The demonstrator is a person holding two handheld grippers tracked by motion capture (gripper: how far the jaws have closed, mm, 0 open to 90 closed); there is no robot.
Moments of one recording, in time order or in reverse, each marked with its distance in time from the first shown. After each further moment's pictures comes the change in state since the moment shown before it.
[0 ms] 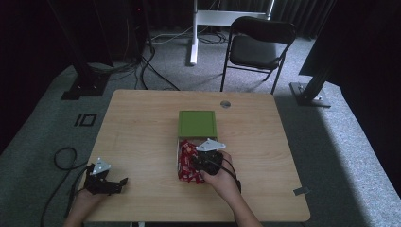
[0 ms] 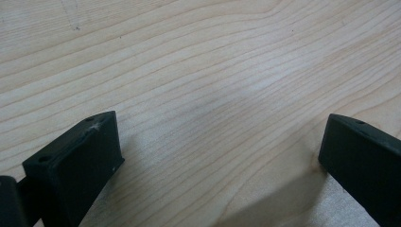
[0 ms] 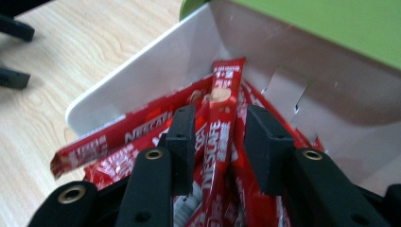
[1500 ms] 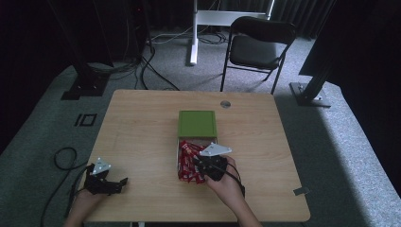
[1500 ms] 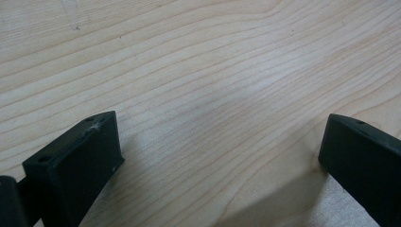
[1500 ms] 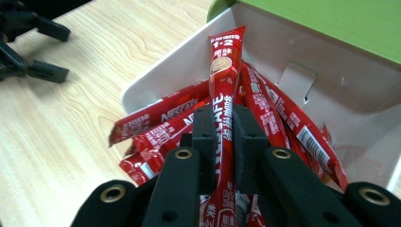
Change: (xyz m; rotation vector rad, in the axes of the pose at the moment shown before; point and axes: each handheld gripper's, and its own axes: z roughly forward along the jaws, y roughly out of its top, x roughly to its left) left arm 0.000 0.000 0.000 0.003 0.002 0.003; right arm 0.006 -0.003 -0.030 -0.032 0.057 0.015
